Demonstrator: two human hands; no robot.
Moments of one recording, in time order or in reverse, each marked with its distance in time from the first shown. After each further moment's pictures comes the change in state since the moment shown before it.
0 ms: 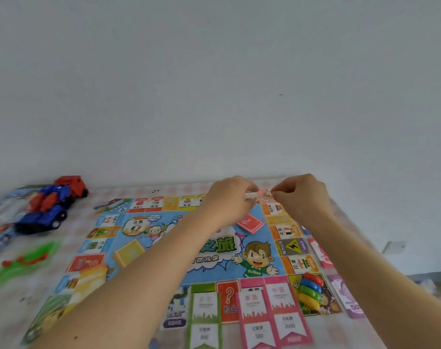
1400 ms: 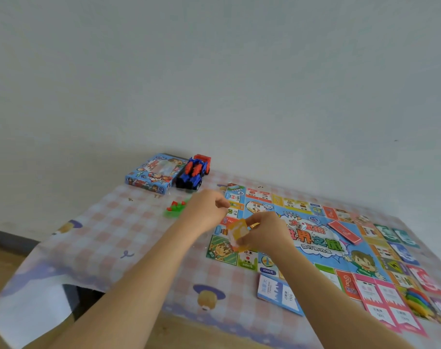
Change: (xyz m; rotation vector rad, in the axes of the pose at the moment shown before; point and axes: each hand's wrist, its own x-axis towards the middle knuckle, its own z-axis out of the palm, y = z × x) left_hand -0.239 -0.170 -0.086 -0.354 0.266 -0.459; right_hand -0.172 -0.176 0.170 -0.173 -0.485 -0.056
